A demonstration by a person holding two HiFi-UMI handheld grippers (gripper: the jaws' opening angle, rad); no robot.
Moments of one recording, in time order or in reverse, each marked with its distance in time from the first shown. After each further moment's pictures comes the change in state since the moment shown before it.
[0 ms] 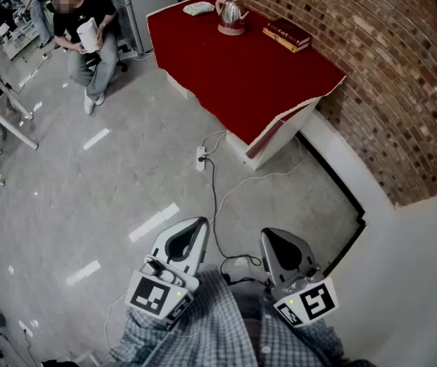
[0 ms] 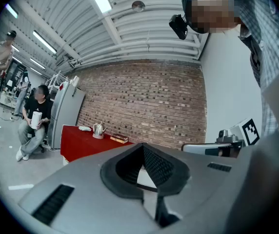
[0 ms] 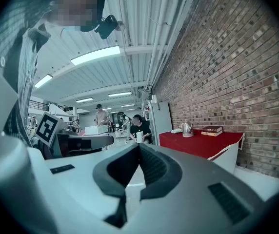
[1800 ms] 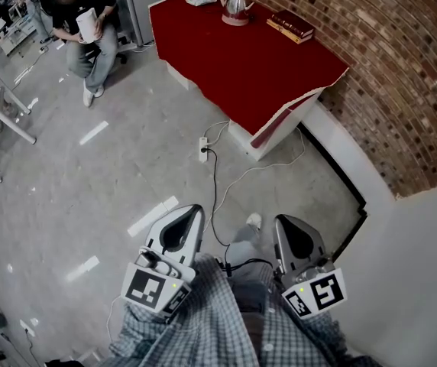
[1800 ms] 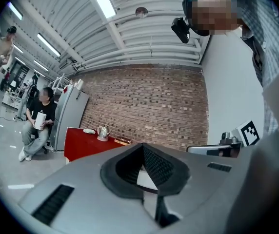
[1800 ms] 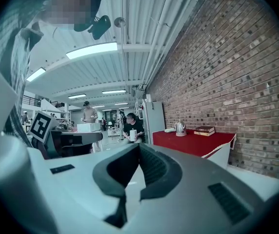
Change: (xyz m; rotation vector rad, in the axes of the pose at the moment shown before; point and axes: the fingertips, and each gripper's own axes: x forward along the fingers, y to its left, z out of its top) left arm -0.035 0.037 0.004 -0.013 -0.043 0.027; right arm 0.007 0.013 -0.007 -0.014 0.015 -0.094
